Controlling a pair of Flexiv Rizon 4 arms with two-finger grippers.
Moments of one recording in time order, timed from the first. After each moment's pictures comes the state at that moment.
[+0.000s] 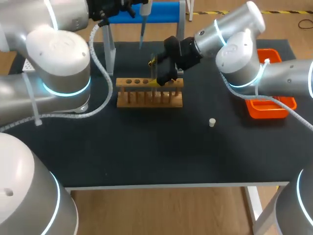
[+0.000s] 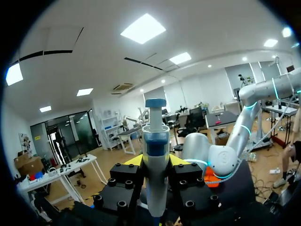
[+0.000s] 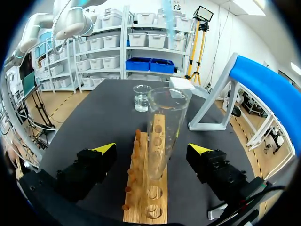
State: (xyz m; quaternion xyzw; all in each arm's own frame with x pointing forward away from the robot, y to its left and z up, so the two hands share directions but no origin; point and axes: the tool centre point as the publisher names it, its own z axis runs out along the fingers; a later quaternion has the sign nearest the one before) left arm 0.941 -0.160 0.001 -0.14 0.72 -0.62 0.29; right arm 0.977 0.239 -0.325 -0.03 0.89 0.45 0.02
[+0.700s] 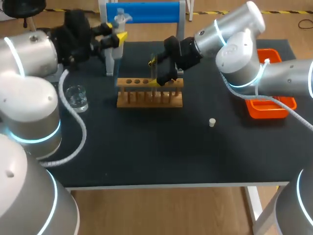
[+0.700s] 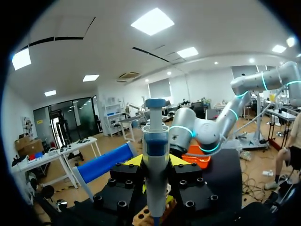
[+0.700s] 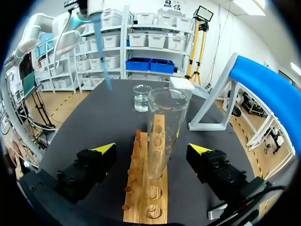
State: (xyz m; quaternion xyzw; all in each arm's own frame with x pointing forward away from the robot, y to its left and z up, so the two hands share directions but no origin) left arm 0.867 -0.092 -0.085 -0.18 0.73 -0.60 0.25; right arm 0.977 0.239 -0.325 -0.03 0.89 0.45 0.02
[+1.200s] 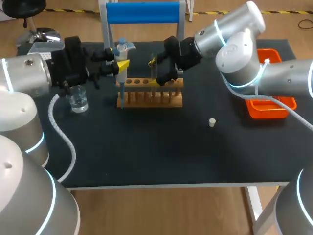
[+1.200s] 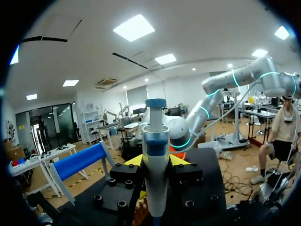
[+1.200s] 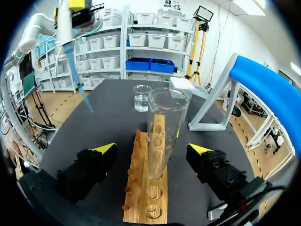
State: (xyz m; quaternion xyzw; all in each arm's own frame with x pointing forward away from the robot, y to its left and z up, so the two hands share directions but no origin) left arm 0.813 -0.103 -0.121 -0.09 0.73 -0.65 0.18; right arm 0.977 0.239 -0.325 -0.03 0.89 0.45 0.02
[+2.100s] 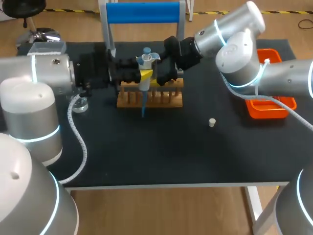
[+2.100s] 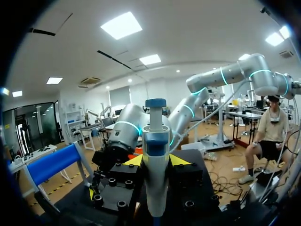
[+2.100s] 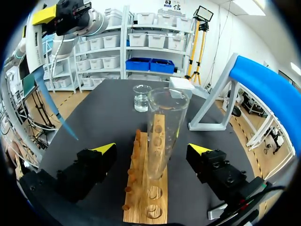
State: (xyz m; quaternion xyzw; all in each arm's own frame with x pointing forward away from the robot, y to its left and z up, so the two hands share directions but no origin) left arm 0.807 -0.164 -0.140 -0.04 0.75 -0.65 0.12; right arm 0.977 0.239 -0.325 -0.03 0.89 0.45 0.02
